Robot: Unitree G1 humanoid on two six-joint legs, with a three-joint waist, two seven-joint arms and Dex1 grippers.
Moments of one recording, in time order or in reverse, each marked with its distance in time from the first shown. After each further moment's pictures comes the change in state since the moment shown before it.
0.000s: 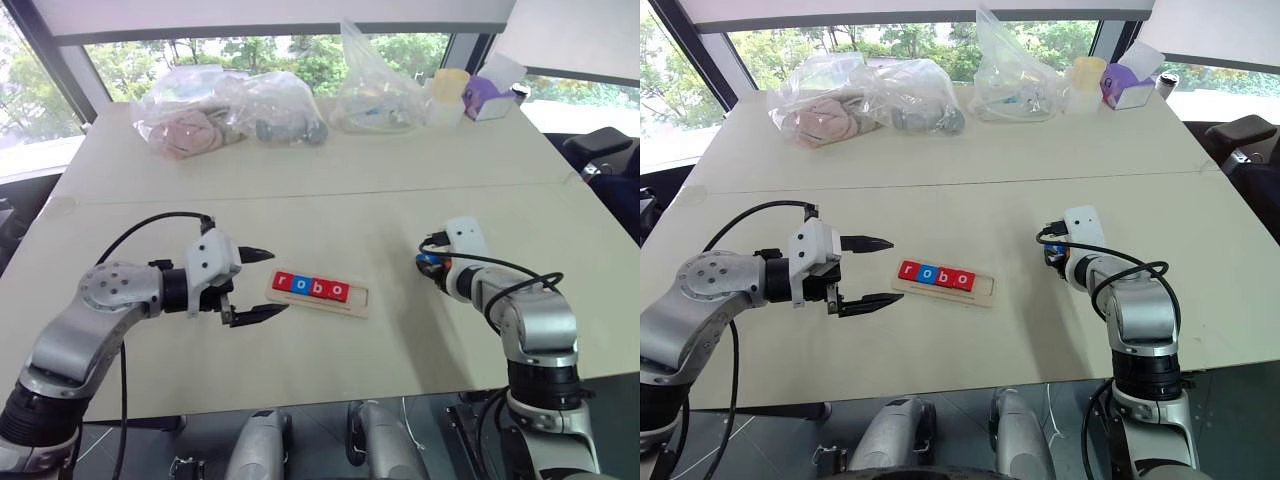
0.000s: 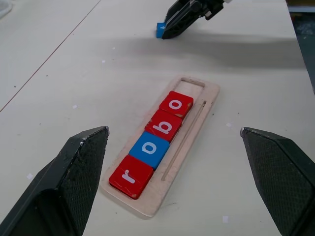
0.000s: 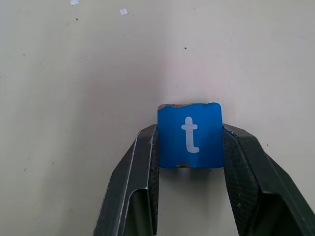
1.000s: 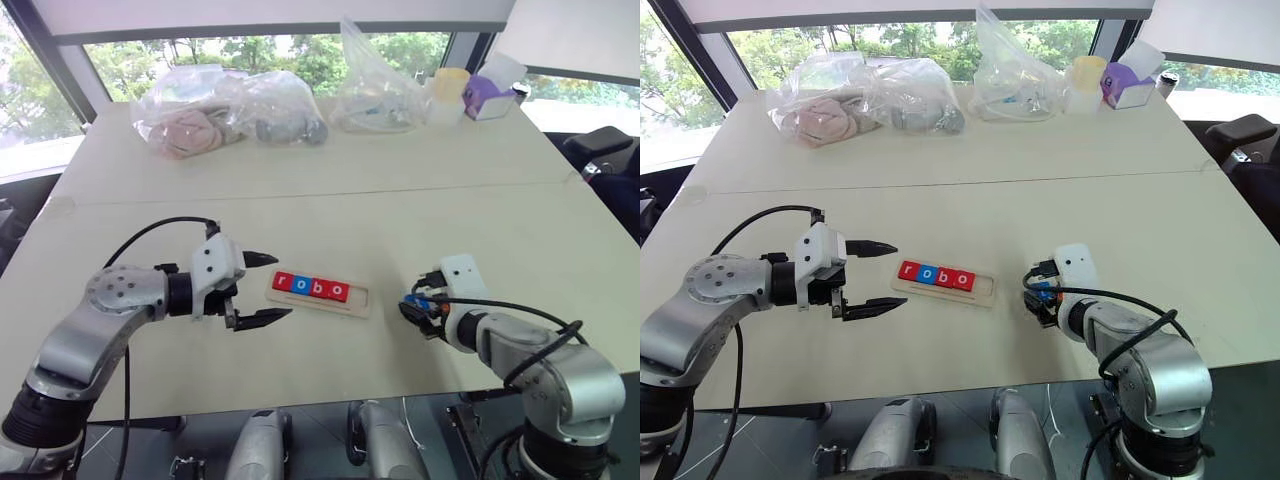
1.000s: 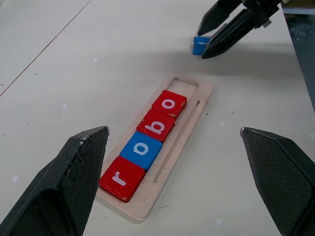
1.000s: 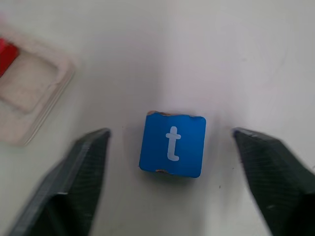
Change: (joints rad) left arm 0.005 -0.014 -0.022 0.003 0.010 -0.005 -0.004; right arm 0.166 -0.061 -0.019 -0.477 0.270 0.355 -0.035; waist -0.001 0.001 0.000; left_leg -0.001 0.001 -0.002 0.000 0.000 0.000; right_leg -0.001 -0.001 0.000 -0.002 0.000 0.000
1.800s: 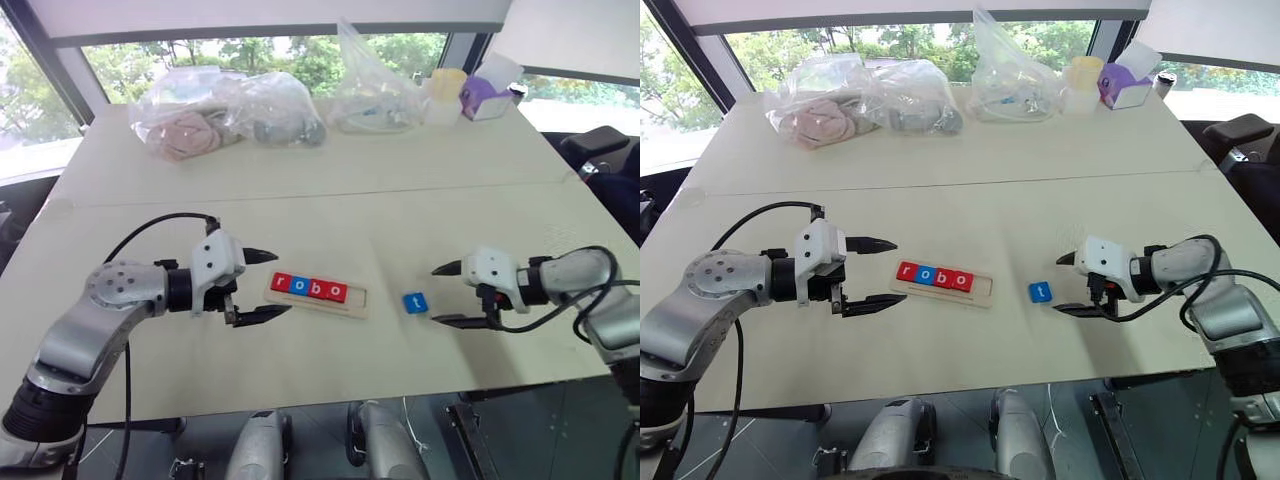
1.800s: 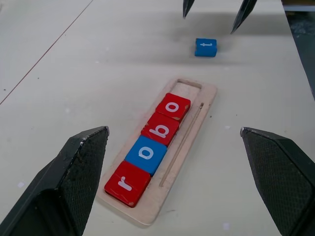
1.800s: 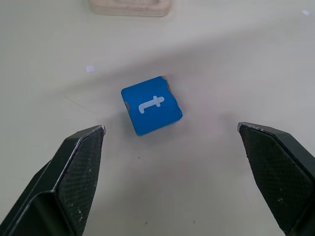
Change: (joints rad) left arm -0.023 0.005 -0.003 0.017 0.002 0.000 -0.006; right arm -0.123 -0.524 0.296 0.887 -0.213 -1.518 1.001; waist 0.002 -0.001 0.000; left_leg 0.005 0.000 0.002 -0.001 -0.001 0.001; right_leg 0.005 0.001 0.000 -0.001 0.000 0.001
